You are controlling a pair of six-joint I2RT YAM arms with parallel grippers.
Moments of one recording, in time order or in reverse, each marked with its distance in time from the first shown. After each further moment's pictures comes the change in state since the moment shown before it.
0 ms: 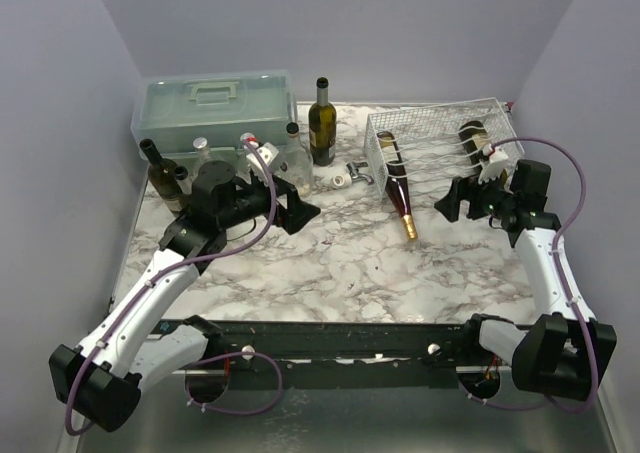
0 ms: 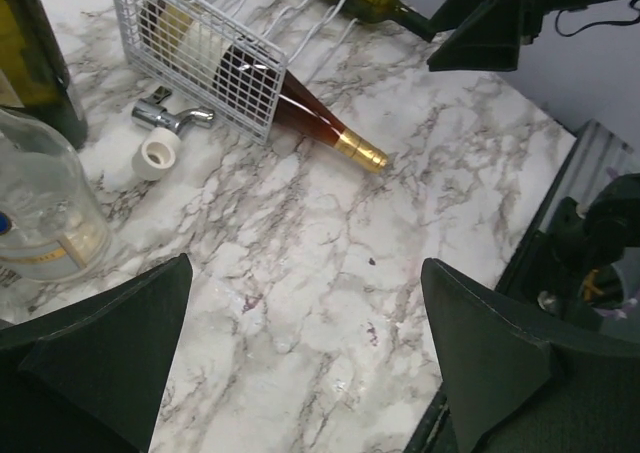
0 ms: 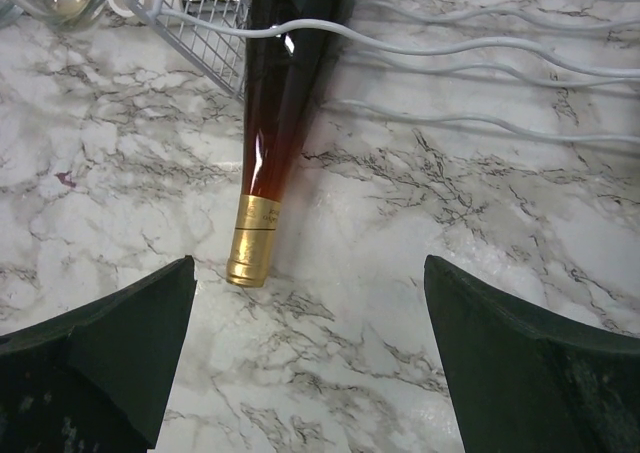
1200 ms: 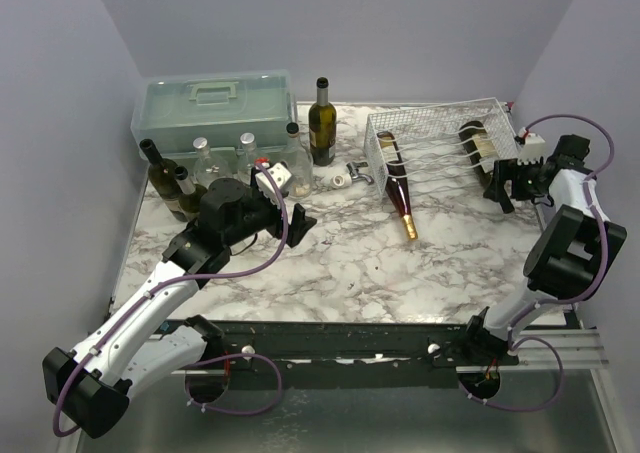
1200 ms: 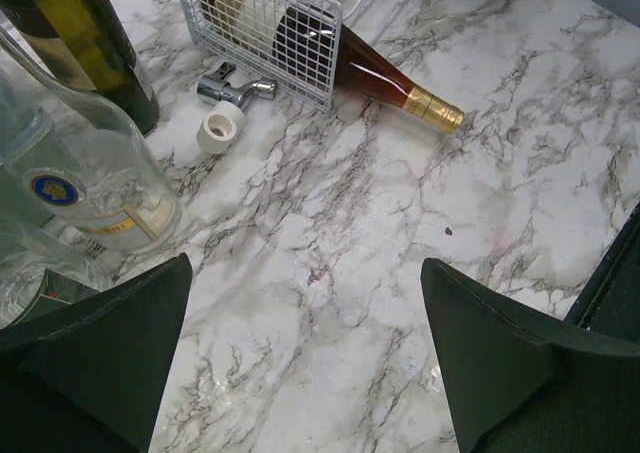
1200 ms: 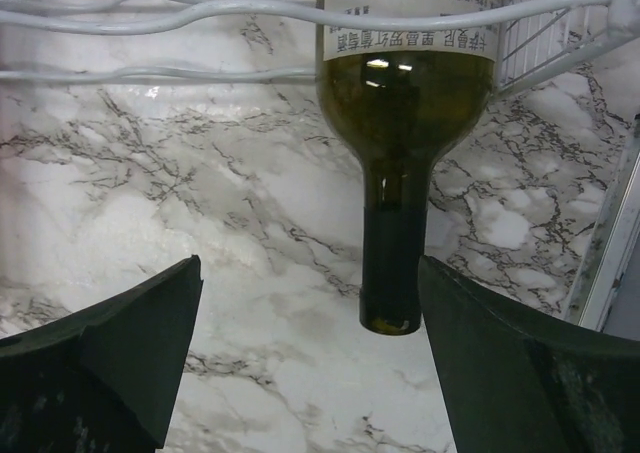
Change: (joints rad) left arm -0.126 -0.071 -0.105 -0.010 -0.252 0.207; right arm -0.299 0.586 0.426 -0.206 0.082 -0.312
